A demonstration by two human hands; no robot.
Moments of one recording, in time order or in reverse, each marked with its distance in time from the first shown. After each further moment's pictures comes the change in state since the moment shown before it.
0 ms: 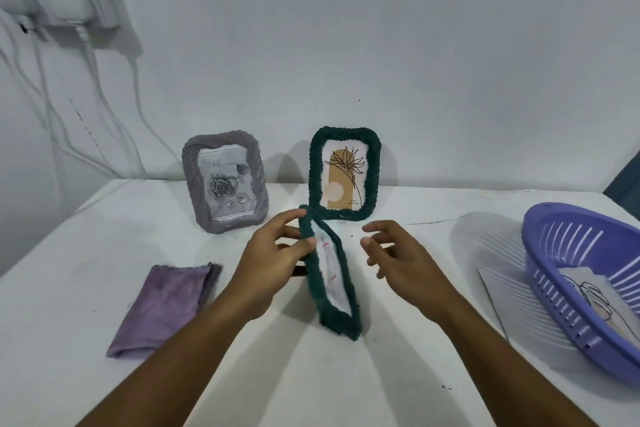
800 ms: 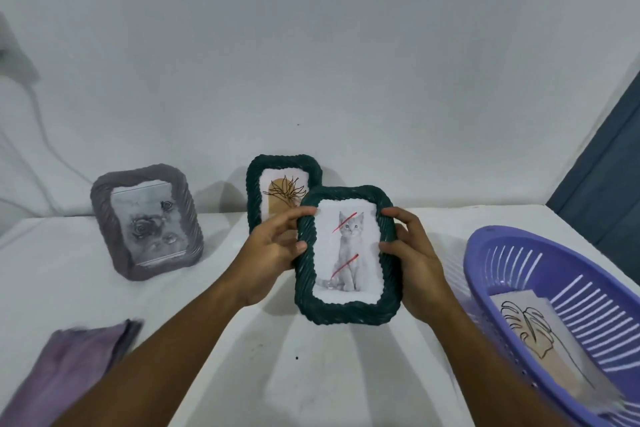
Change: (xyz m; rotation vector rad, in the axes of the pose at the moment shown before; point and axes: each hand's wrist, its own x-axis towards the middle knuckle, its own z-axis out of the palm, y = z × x) left_hand 0.084 0.014 0.081 -0.125 -0.356 0.039; right_hand 0.046 0.031 -0.095 0.650 0.132 -0.053
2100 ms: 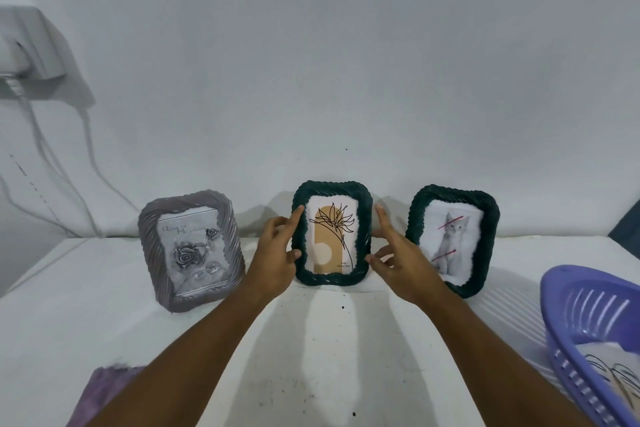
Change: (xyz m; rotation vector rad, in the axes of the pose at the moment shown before) left_hand 0.059 -0.030 -0.101 0.814 0.291 0.218; right_hand 0.089 0.045 0.052 -1.076 -0.165 -0.210
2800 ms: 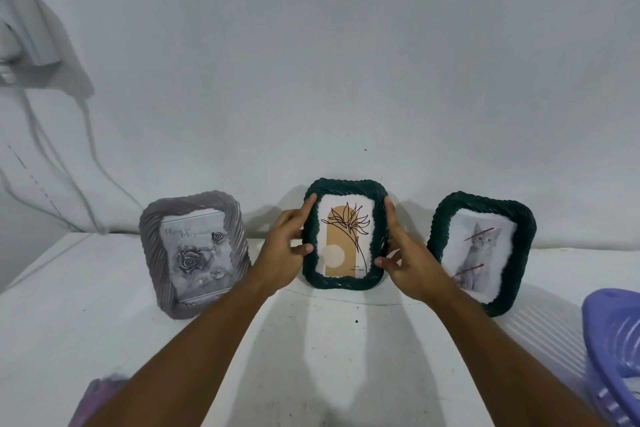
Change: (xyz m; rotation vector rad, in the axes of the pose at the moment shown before) left_hand 0.028 -0.007 -0.006 -0.361 -0.058 -0.034; right_hand 0.037 -0.001 0.005 0.073 -0.110 0.040
